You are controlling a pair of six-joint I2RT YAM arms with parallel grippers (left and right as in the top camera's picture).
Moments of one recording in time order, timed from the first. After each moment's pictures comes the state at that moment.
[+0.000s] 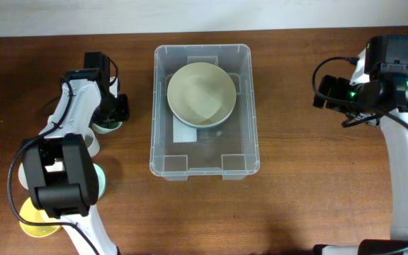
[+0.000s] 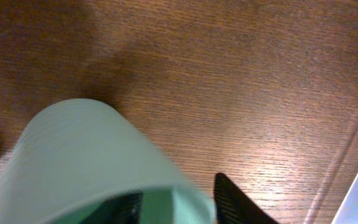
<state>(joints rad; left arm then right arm) 0.04 2.07 1.60 -0.97 0.01 -0.10 -0.12 1.54 1.64 -1.23 -0.05 0.25</state>
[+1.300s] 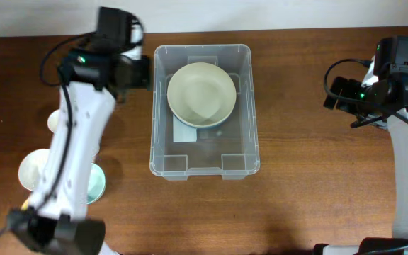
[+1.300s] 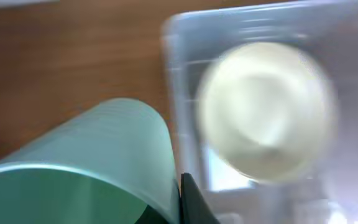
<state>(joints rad) -0.27 1.74 1.93 -1.15 -0.08 -0.11 -0.17 1.54 1.64 -1.25 0.02 0.29</state>
